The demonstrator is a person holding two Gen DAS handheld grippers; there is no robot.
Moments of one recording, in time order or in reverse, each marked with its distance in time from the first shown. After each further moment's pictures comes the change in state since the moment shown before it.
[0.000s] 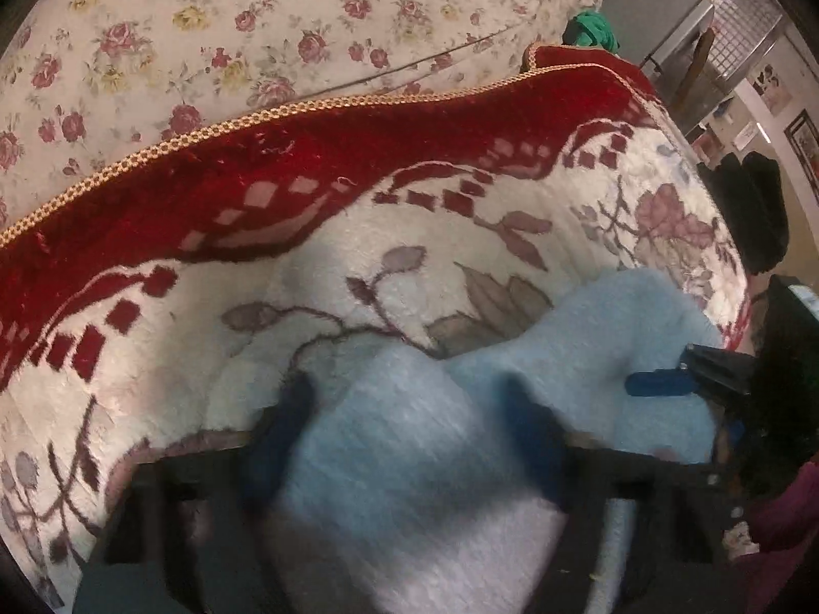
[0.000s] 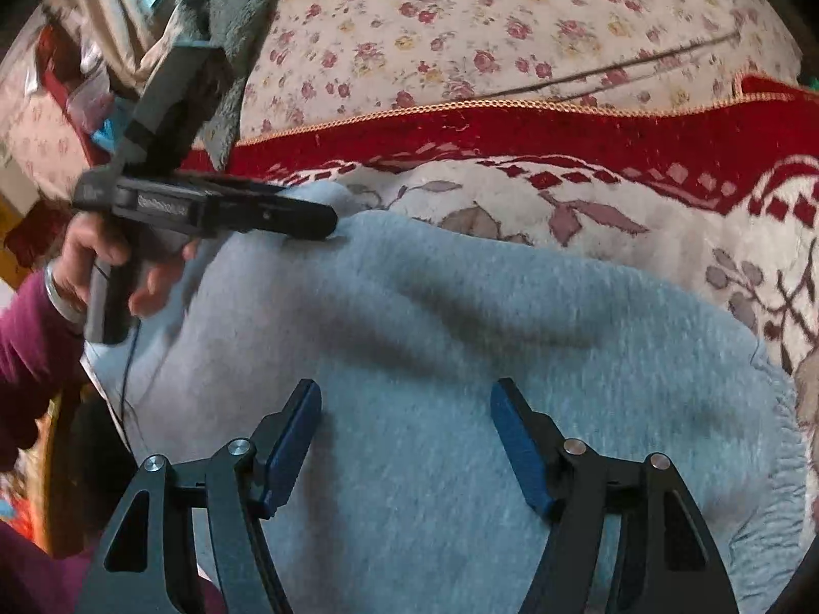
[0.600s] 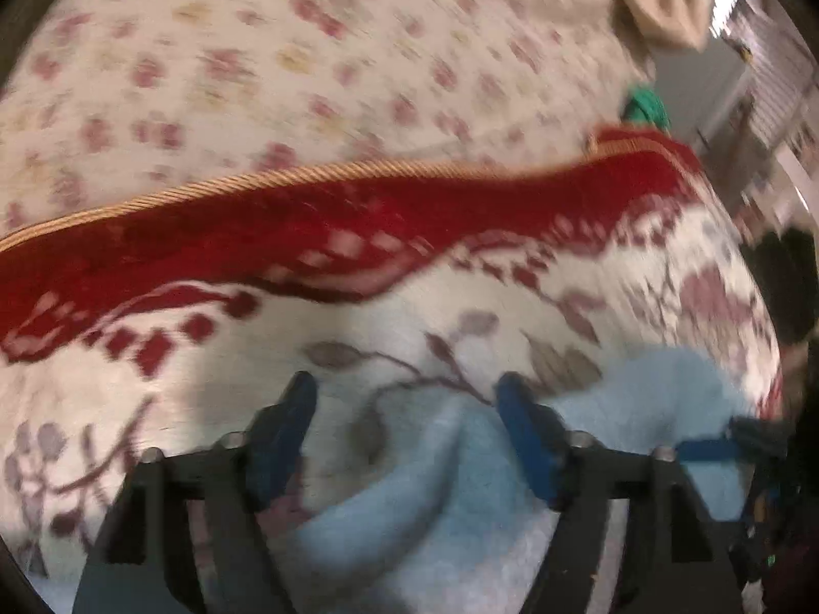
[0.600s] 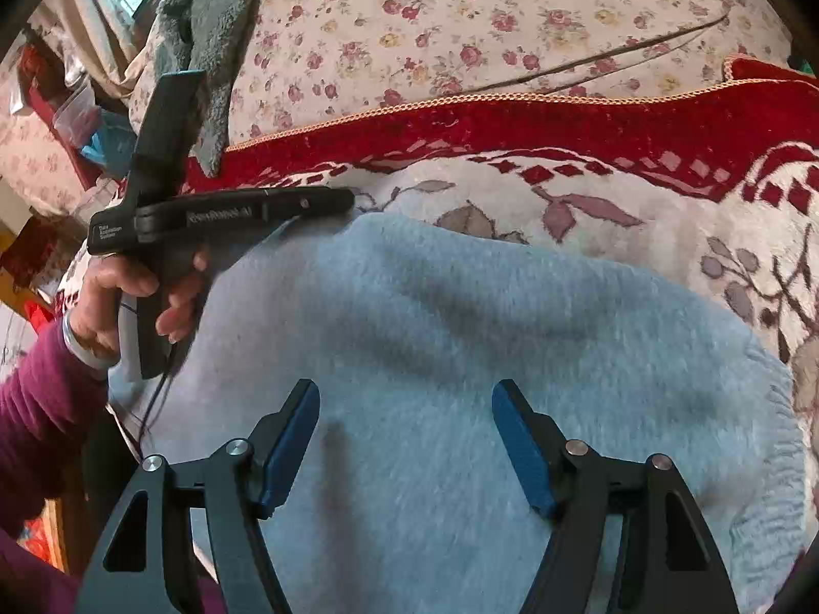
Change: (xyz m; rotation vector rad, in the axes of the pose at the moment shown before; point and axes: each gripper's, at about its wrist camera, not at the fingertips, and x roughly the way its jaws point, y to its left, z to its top) left arm -0.026 0.026 -0.006 -0.153 -0.225 0.126; right arm -0.010 0.007 0.007 0.029 0.016 -0.023
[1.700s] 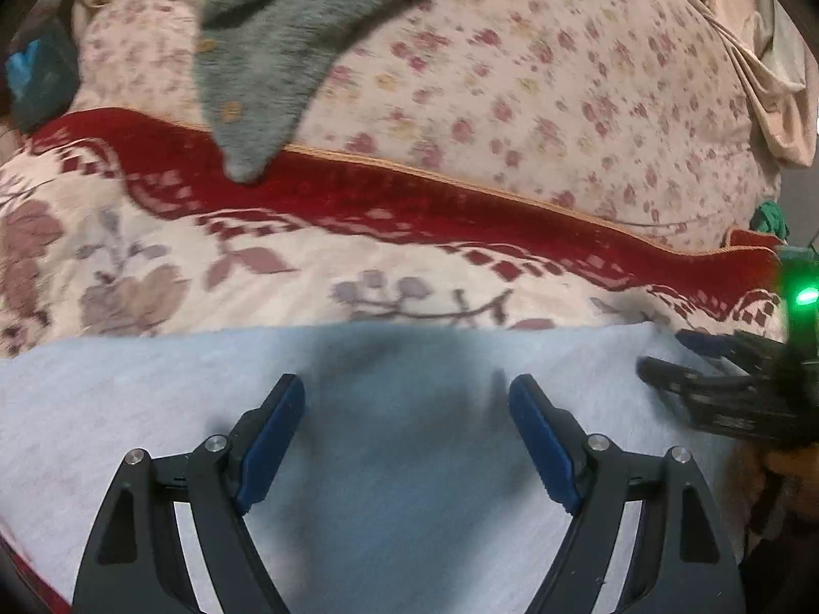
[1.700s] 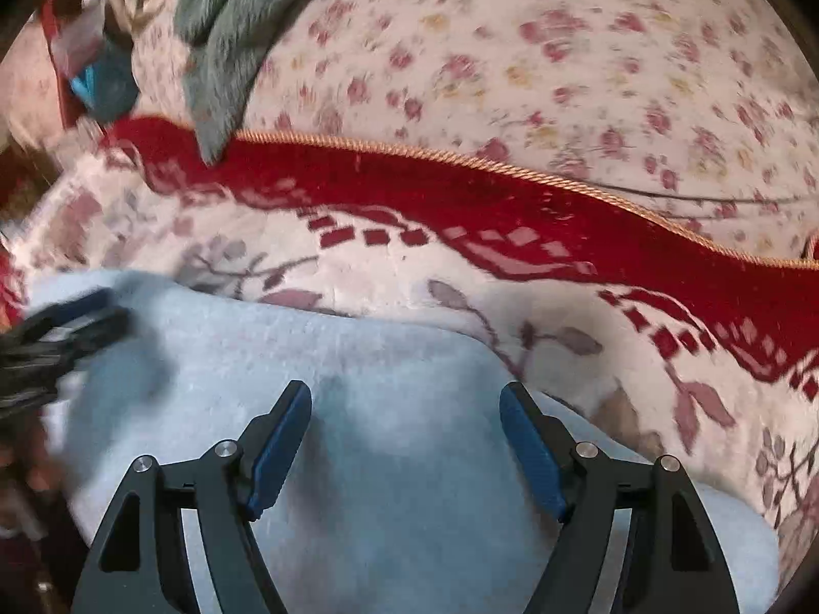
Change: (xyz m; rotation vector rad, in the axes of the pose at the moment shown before) left arm -0.156 0.108 -0.117 -0.289 -0.171 0.397; right arm 0.115 0.118 0.088 -0.268 0.001 -0.235
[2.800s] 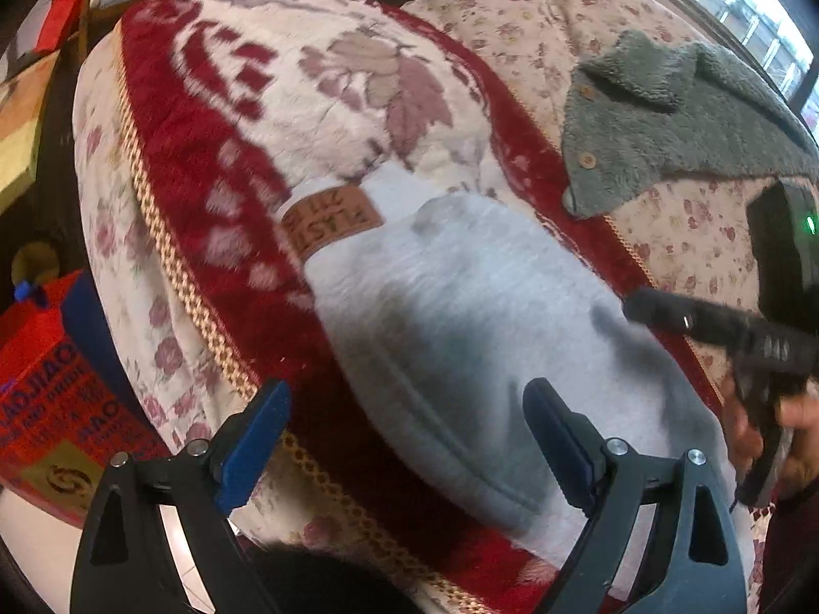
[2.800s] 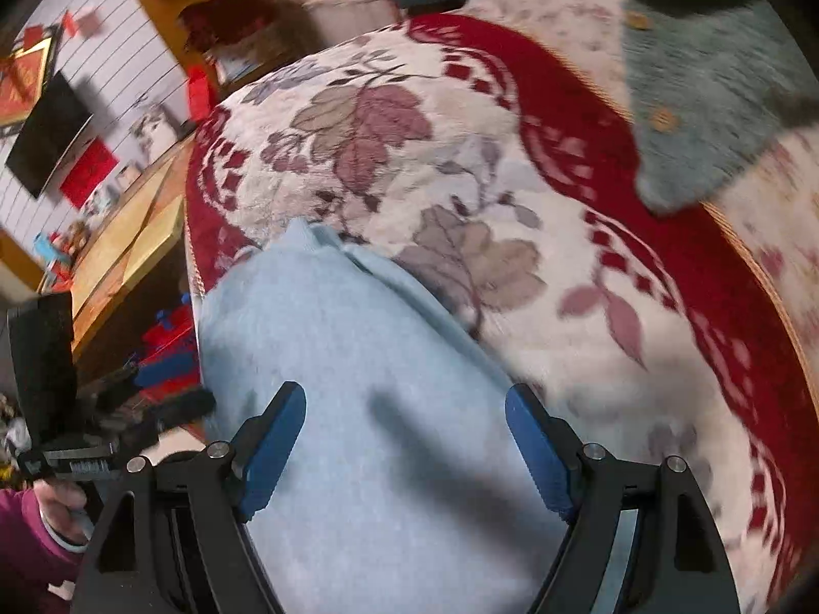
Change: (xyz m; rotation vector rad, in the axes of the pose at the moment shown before) left arm -0.102 0.205 -0.122 -0.647 -0.092 0.196; right arm 0.030 0.306 0.105 -0.550 0.116 0.642
